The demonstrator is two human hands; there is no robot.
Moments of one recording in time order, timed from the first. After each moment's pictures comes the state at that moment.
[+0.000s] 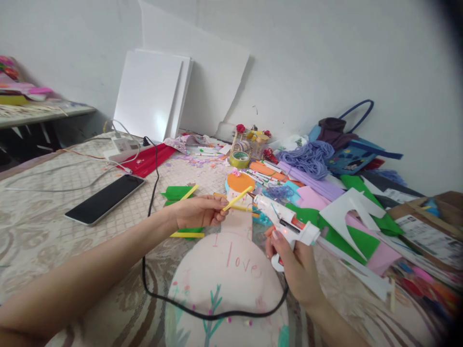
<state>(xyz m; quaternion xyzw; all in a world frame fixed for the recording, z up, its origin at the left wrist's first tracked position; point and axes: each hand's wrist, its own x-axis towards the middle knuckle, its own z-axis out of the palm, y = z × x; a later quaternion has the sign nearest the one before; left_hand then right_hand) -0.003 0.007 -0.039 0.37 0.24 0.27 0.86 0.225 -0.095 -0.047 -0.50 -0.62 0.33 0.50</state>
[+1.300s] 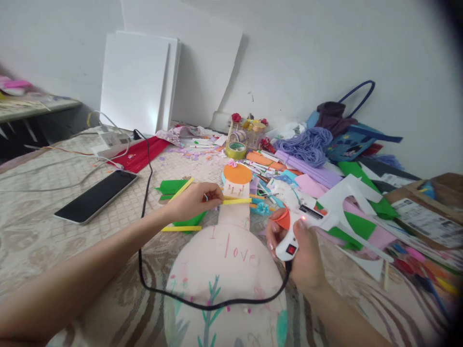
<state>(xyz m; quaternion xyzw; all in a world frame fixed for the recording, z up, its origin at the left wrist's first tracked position) -0.008 0.012 -0.039 0.81 0.36 0.30 0.35 0.229 -0.094 -0.048 -0.39 -0.46 0.54 0.59</state>
